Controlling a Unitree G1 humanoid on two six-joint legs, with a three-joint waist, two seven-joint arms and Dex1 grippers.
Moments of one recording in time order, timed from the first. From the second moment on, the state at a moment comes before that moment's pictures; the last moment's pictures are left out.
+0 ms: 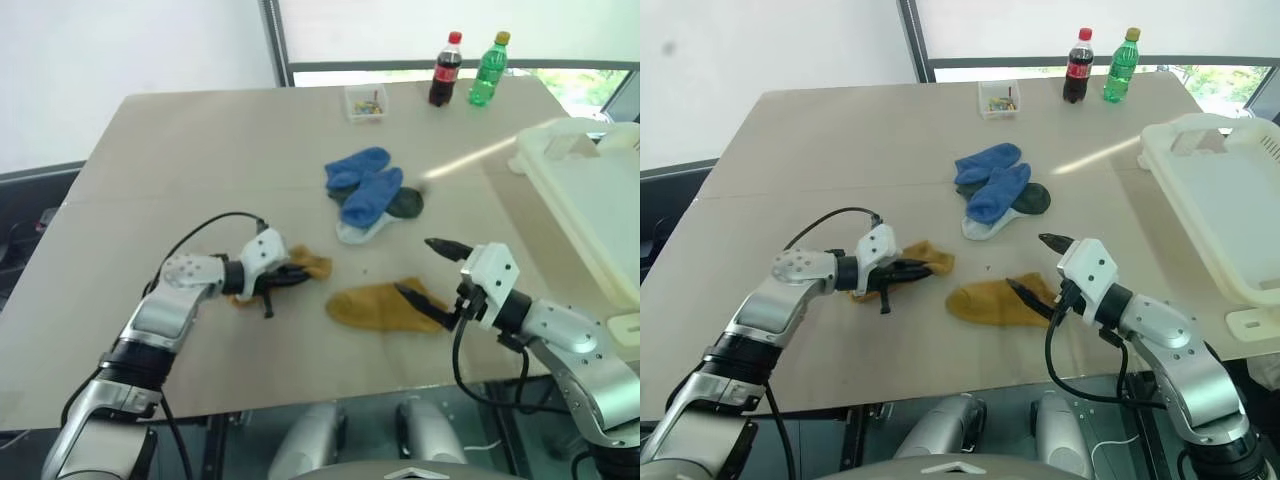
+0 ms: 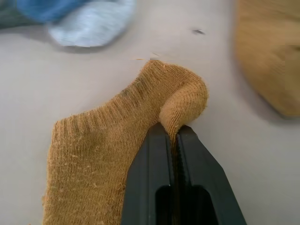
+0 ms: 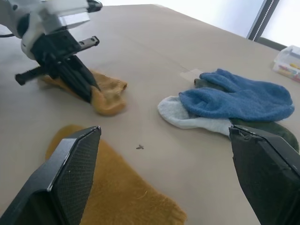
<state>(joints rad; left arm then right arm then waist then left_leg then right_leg) -0.39 0.72 -0.18 0.19 -0.19 0.05 -1.17 0.00 -0.54 0.06 -0.64 0.32 0.42 0.63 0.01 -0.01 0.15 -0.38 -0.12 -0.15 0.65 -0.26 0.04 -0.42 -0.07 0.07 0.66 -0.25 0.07</state>
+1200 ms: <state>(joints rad) 0.33 0.40 0.43 -0.59 -0.51 0.74 -0.30 -0.61 -0.23 0.46 0.04 0.17 0.53 0.72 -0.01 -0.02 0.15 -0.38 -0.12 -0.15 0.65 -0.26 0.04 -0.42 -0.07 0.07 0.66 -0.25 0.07</state>
